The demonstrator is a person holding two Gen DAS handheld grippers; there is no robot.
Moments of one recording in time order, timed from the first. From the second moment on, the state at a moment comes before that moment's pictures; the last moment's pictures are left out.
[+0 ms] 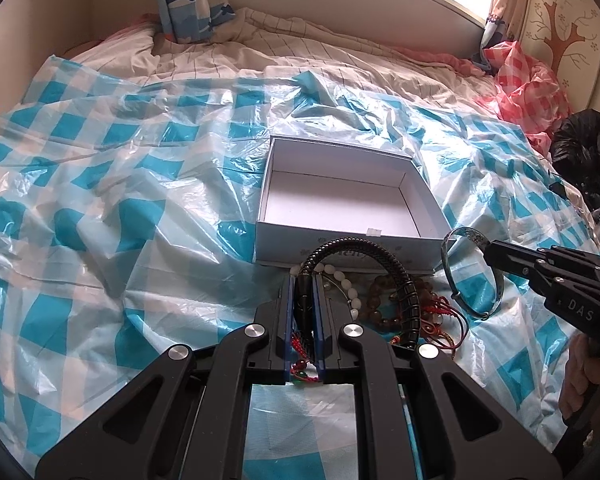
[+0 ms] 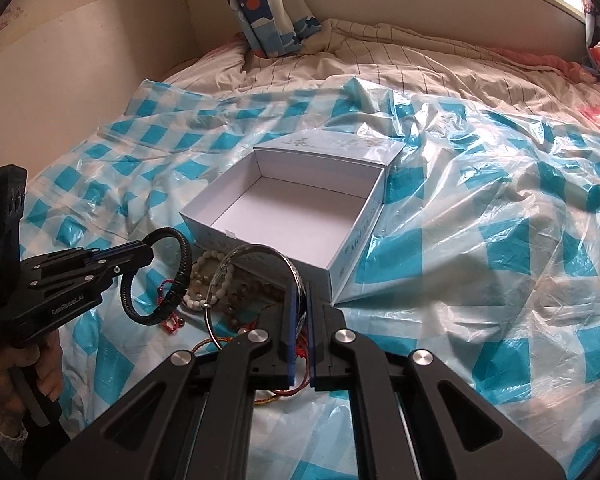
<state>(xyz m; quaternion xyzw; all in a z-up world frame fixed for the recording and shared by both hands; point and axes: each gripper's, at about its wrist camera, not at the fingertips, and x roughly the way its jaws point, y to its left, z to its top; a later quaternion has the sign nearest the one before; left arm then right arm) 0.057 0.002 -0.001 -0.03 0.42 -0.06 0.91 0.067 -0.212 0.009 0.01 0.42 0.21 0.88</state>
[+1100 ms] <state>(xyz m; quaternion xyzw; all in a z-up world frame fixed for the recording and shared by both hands) 0.065 0.001 -0.008 -0.01 0.44 -0.05 0.90 0.072 -0.199 -0.012 0.00 0.46 0.20 0.86</state>
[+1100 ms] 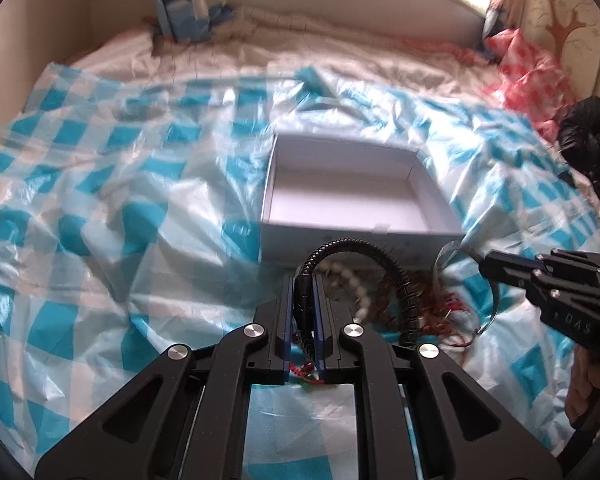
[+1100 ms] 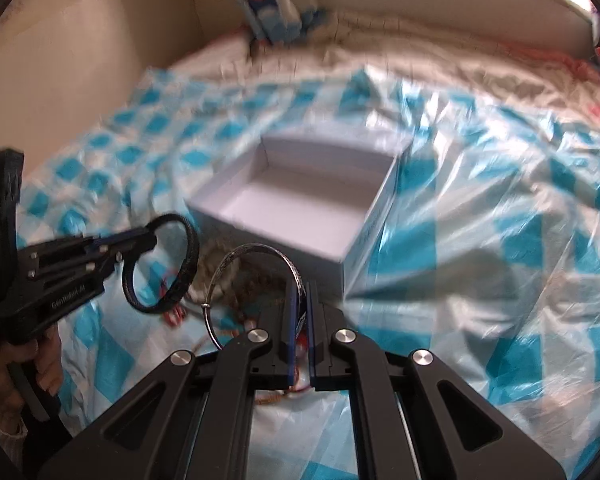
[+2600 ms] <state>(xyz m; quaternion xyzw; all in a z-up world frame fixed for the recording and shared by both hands) 0.082 0.005 -0.057 -0.01 0.47 -0.03 0.88 0.072 -0.192 -0.051 -0.02 0.47 0.18 0.86</state>
